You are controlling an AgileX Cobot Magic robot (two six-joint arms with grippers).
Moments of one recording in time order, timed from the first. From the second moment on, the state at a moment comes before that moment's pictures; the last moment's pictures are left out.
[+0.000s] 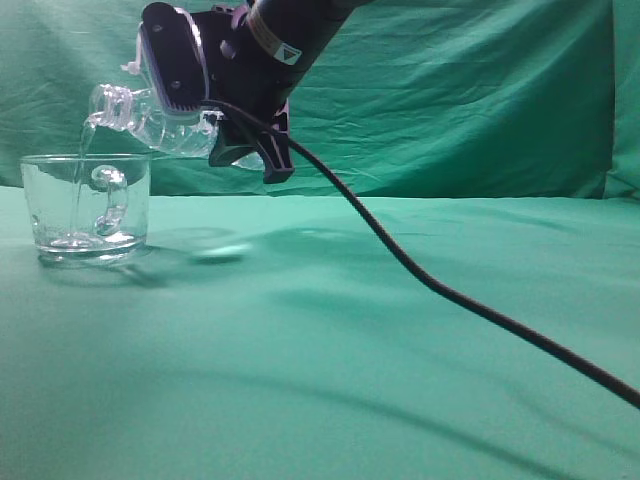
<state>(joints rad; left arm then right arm) -0.08 -0.01 0.02 -0.05 0.36 0.23 0.70 2.21 -1.63 -1.66 0.07 0.12</state>
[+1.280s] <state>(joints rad) -0.08 -0.01 0.02 -0.05 0.36 0.23 0.70 2.21 -1.63 -1.70 0.08 0.13</state>
